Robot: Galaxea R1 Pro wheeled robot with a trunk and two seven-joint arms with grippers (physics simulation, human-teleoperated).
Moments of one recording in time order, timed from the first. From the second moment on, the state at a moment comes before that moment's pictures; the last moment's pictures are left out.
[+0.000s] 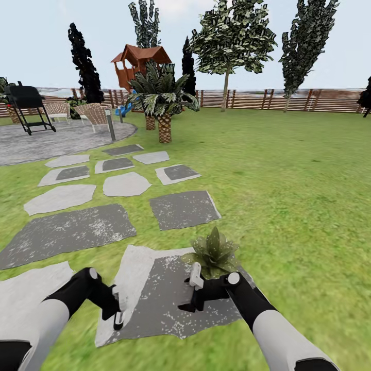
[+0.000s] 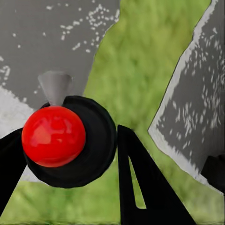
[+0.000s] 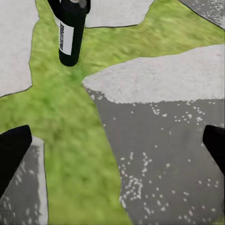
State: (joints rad) left arm -0.79 0.18 -0.09 -0.42 -0.88 0.08 -1.12; right arm -0.71 0.13 0.05 -0.54 0.65 -0.16 1.00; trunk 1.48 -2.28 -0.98
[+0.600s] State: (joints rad) left arm -0.67 0.16 0.29 -0.26 -0.68 0.03 -0.51; right arm -0.68 0.04 0.03 -0.10 0.57 -0.35 0.30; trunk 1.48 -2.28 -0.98
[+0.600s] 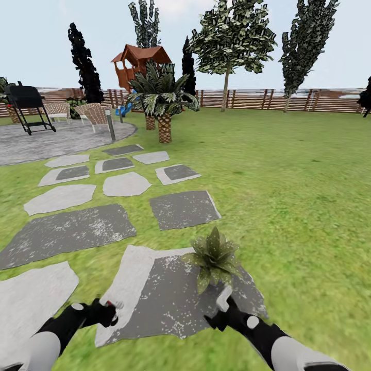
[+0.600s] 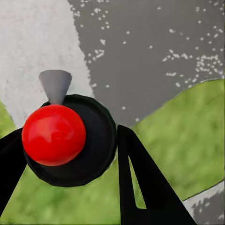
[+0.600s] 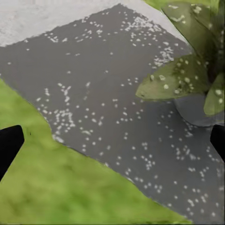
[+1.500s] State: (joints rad) left arm -0.44 0.11 0.34 -0.02 -0.30 -0.49 0.02; right arm -0.39 0.01 0.02 -0.04 0.36 -0.70 -0.18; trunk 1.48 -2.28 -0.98
